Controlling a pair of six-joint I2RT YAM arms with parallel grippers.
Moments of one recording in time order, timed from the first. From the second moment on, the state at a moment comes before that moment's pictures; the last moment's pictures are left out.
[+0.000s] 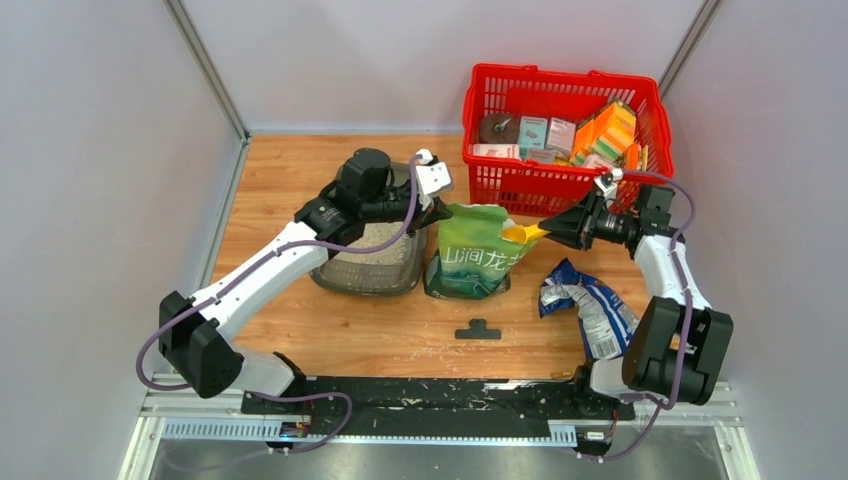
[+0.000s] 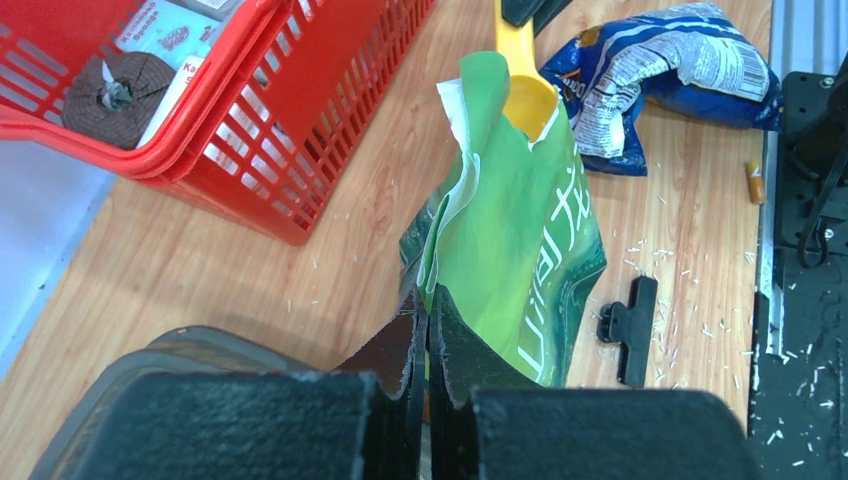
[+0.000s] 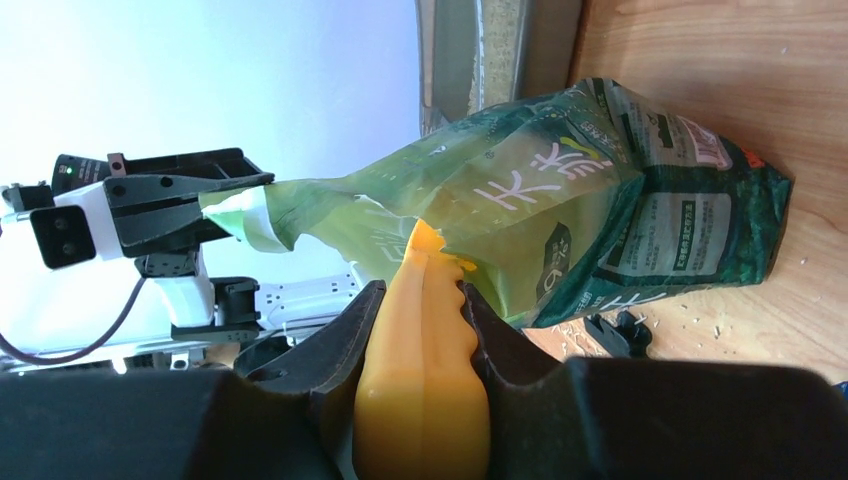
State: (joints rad) left arm -0.67 1.39 1.29 -0.27 0.54 0.34; right arm -0.29 1.37 0.92 -0.39 -1.28 0.60
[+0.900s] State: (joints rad) left arm -0.68 1.39 1.32 -0.33 0.55 0.39; right arm -0.45 1.63 1.15 -1.19 -1.53 -0.22
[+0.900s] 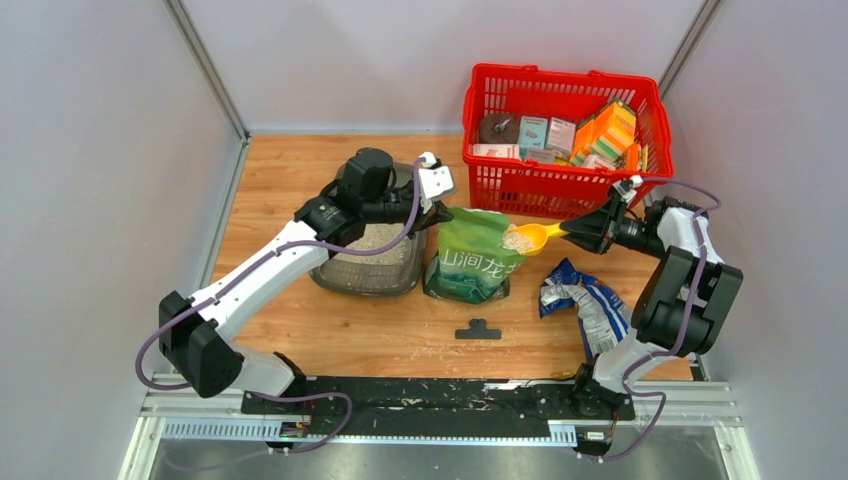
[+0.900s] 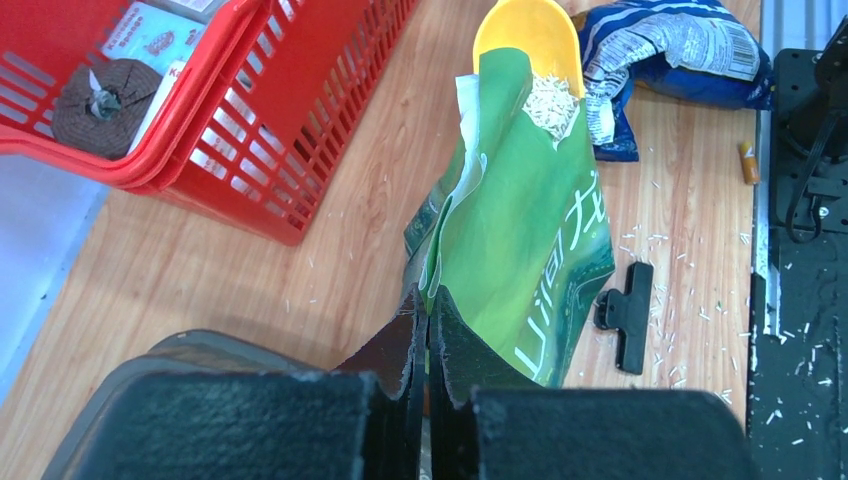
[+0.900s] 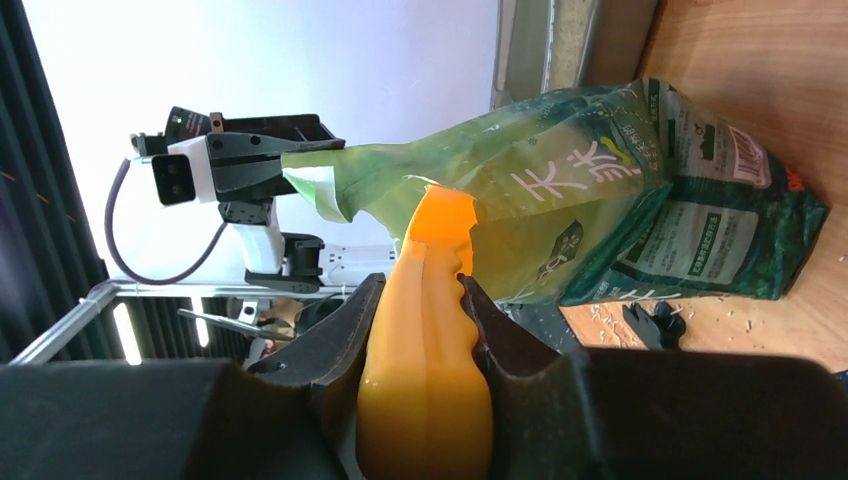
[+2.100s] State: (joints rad) left arm -0.68 1.43 1.39 -0.41 0.49 0.42; right arm -0.51 1.61 1.26 -1.33 -1.54 -0.50
